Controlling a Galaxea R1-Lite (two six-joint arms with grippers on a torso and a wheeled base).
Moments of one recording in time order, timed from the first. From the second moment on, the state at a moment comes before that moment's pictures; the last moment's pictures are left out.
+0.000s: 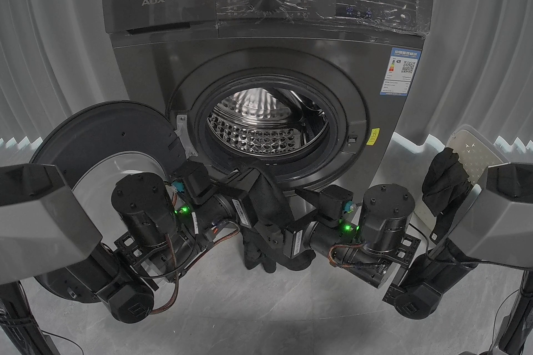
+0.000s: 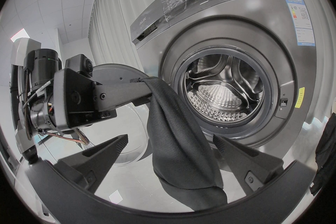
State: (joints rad) left arm -0.66 2.00 -0.57 -1.55 0.06 -0.23; right arm 0.80 2.10 -0.70 -1.35 -0.07 0.12
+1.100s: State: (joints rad) left arm -0.63 2.00 -0.49 -1.55 0.04 -0.25; right arm 0.73 2.01 -0.67 -1.36 -0.04 0.11
